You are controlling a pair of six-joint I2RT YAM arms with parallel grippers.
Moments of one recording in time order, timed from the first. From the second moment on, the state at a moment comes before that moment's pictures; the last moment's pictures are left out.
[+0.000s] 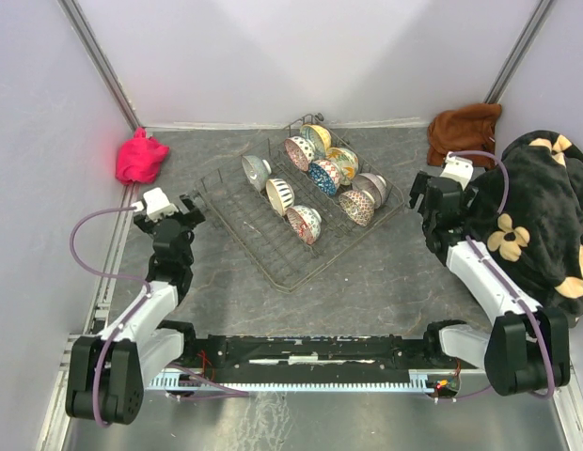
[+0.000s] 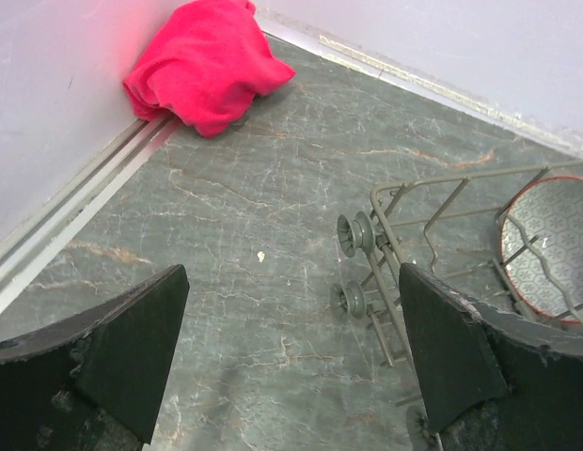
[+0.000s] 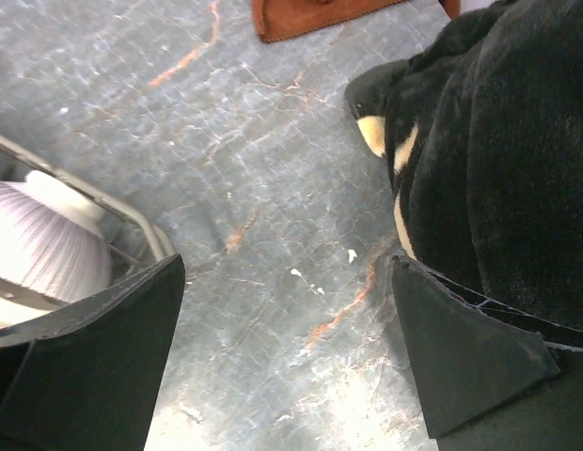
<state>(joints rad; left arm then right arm) -0.11 0.99 0.31 0.60 -0.49 -0.18 0.15 1.17 0.68 0.02 0.52 0.23</state>
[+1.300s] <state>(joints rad) -0.11 0.62 0.51 0.04 -0.13 -0.54 0.57 1.08 0.94 -0.25 0.22 0.25</state>
